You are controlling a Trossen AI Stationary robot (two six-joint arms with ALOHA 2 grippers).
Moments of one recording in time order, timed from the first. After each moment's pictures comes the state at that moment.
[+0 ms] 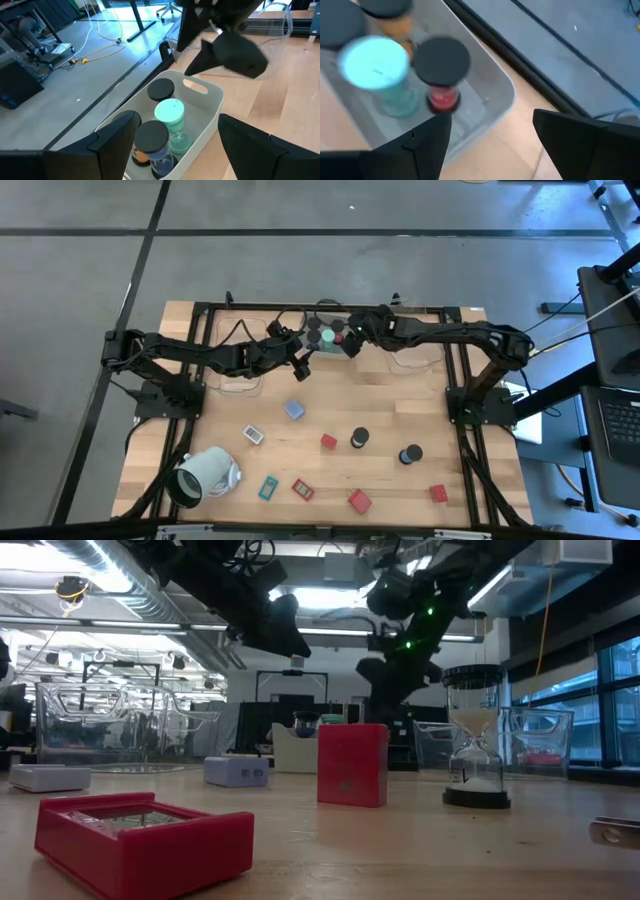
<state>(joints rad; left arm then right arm) 0.13 1.42 0.81 0.17 -0.57 -0.02 -0.35 1.67 1.11 -0.36 0.46 0.24</state>
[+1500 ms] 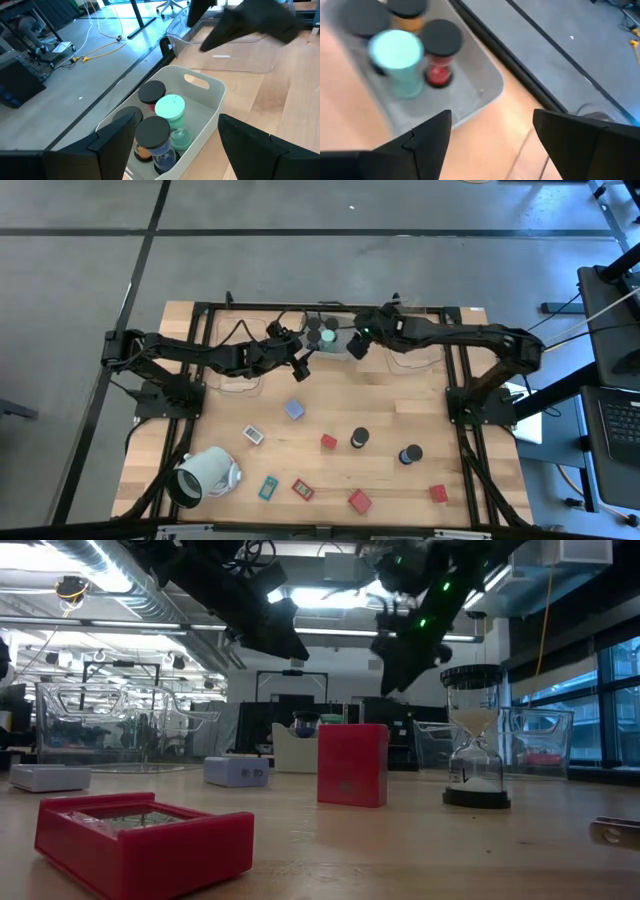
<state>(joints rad) 0.13 1.42 0.81 0.15 -0.57 -0.01 -0.30 1.56 1.11 -0.48 0.48 0.20</state>
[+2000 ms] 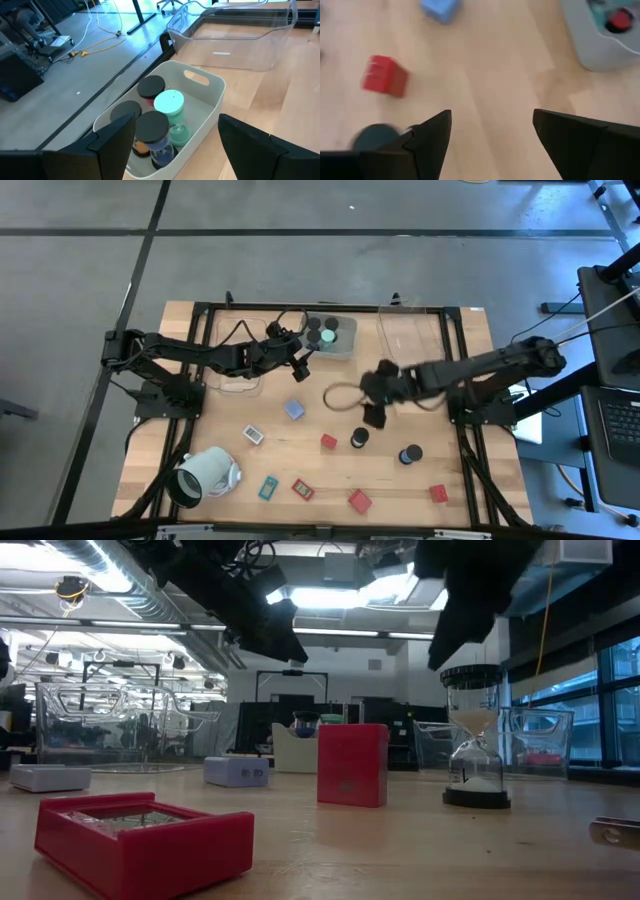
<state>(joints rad) 0.13 1.42 0.81 0.13 -0.57 -0.05 0.22 1.41 1.04 -0.67 0.26 0.44</state>
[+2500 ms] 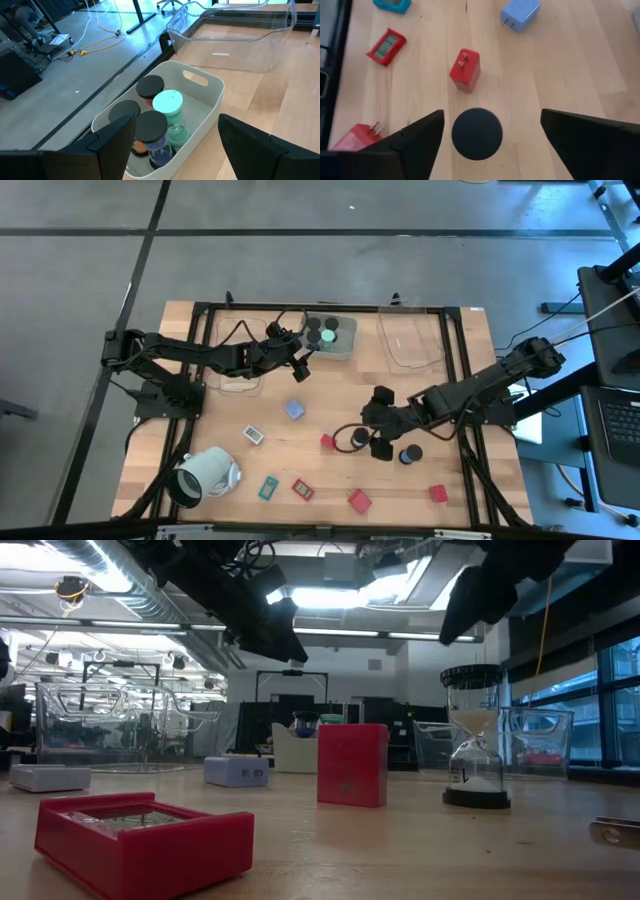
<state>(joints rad) 0.13 1.42 0.81 0.13 -0.57 -0.07 0.44 1.44 1.03 -0.53 0.27 0.46</state>
